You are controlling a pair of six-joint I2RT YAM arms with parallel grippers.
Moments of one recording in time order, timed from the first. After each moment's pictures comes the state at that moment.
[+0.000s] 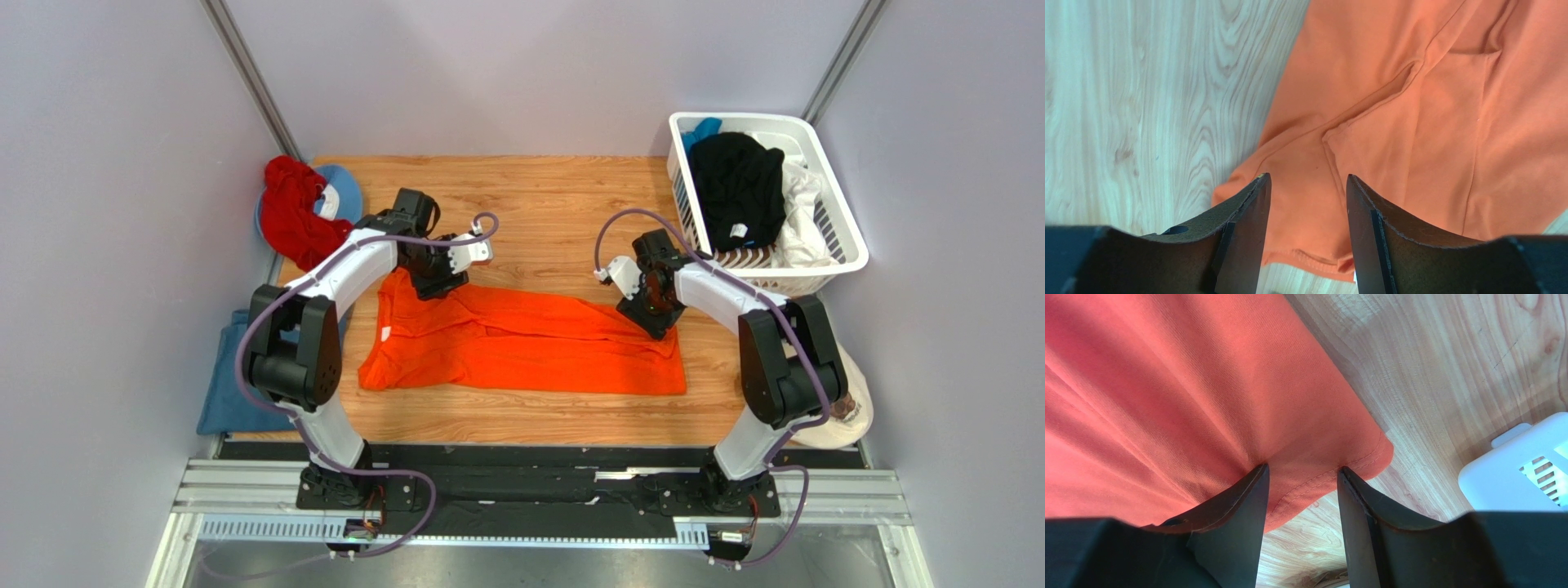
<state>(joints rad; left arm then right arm) -0.27 1.72 1.28 -0.71 0.33 1.03 0.31 1.68 1.05 -0.66 0.05 -0.61</state>
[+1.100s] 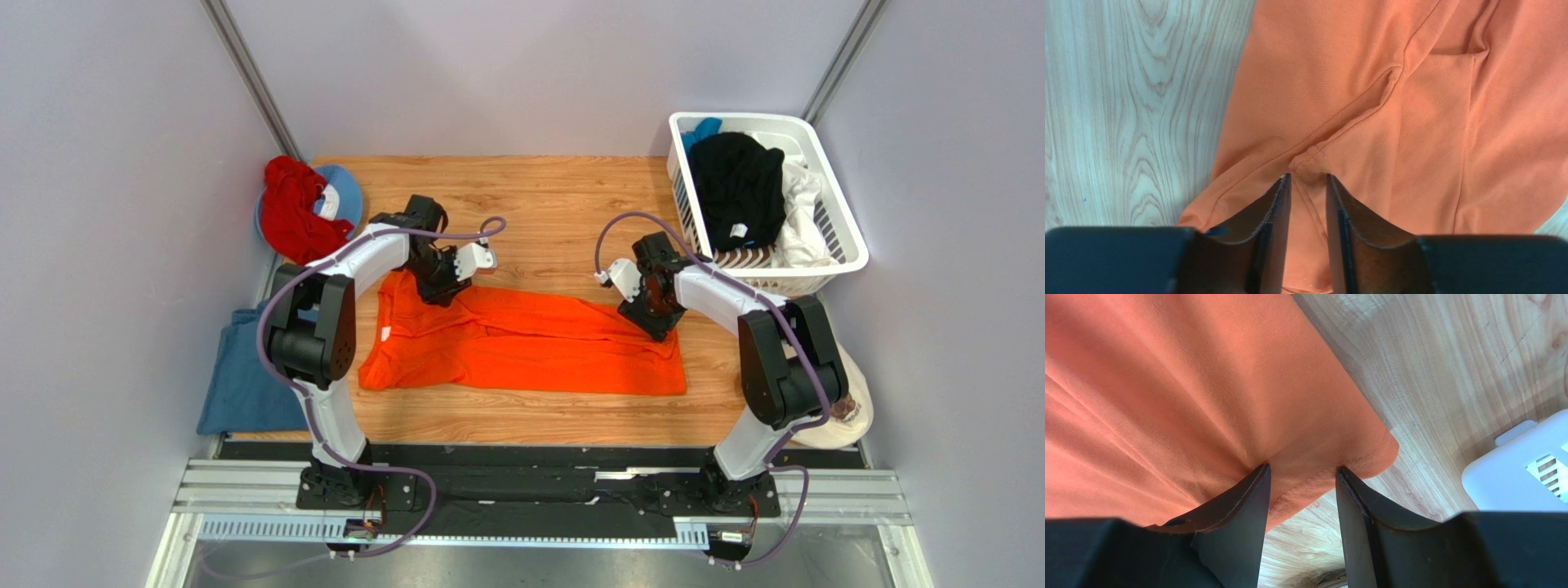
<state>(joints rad) -0.27 1.87 1.34 -0.79 0.38 1.04 0.31 1.68 1.03 -0.64 0.07 -0.61</state>
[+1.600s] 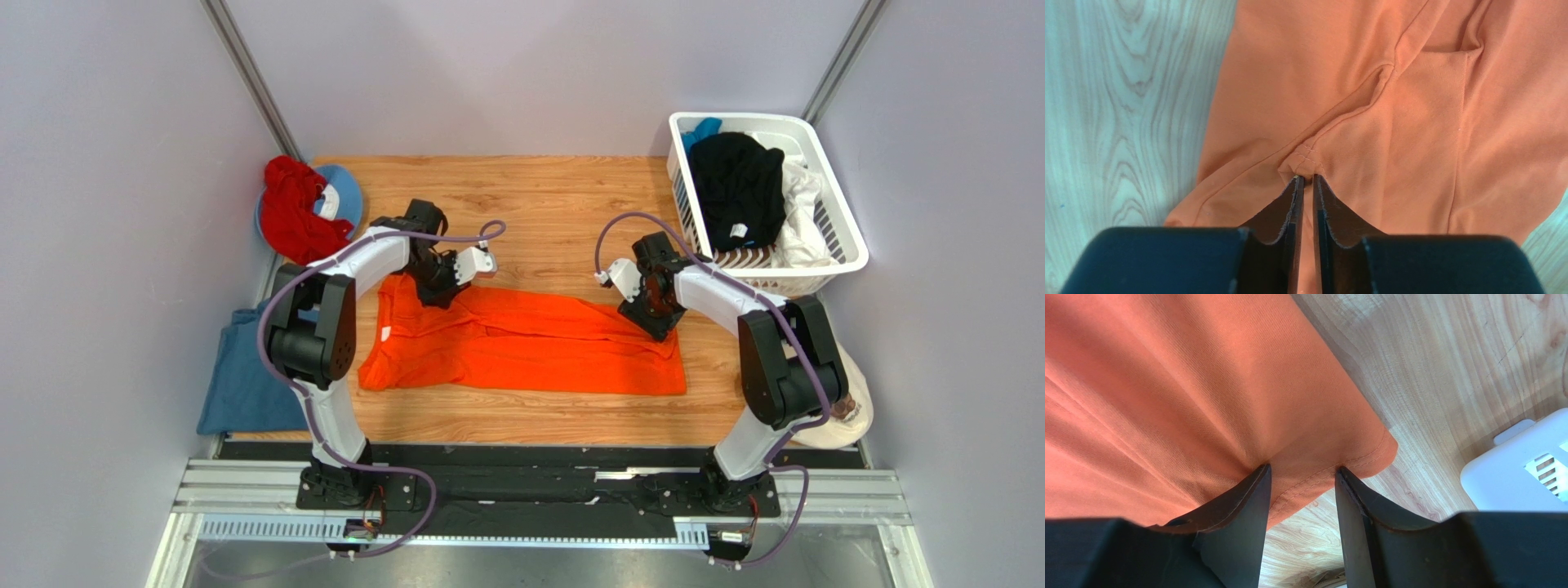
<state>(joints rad) -0.27 1.87 1.31 -0.78 0.38 1.04 0.31 1.68 1.03 -0.64 0.07 -0.61</state>
